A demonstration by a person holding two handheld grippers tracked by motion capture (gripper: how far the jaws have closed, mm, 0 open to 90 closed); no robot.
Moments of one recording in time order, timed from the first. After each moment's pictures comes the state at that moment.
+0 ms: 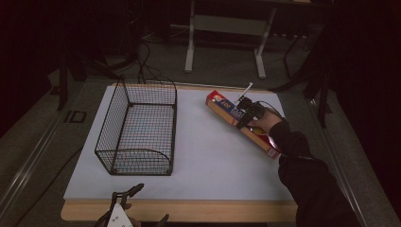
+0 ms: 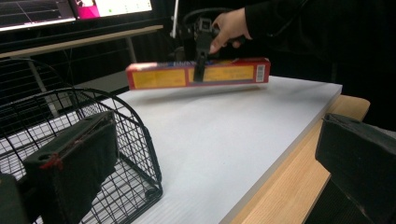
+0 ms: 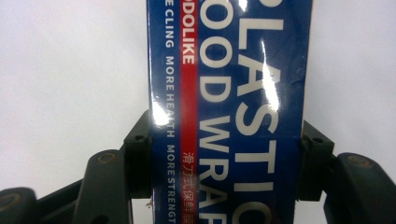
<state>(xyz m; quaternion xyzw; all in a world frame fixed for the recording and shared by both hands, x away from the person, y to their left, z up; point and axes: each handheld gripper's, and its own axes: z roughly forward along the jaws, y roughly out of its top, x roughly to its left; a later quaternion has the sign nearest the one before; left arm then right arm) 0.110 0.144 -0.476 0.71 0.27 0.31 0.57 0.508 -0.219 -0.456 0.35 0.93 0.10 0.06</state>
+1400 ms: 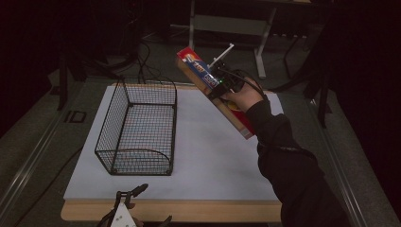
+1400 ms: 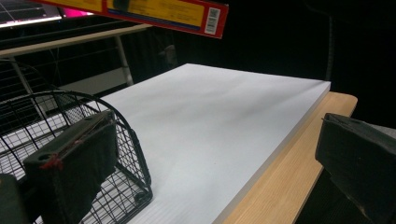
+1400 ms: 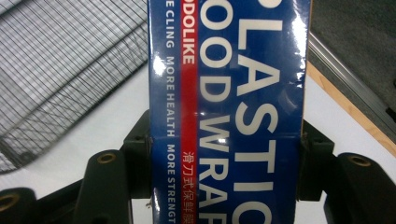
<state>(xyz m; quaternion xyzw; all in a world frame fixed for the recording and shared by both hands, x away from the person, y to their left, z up) 0.112 0.139 -0.476 0.72 0.26 0.29 0.57 0.467 -0.109 -0.310 0.34 0.91 0.20 0.15</state>
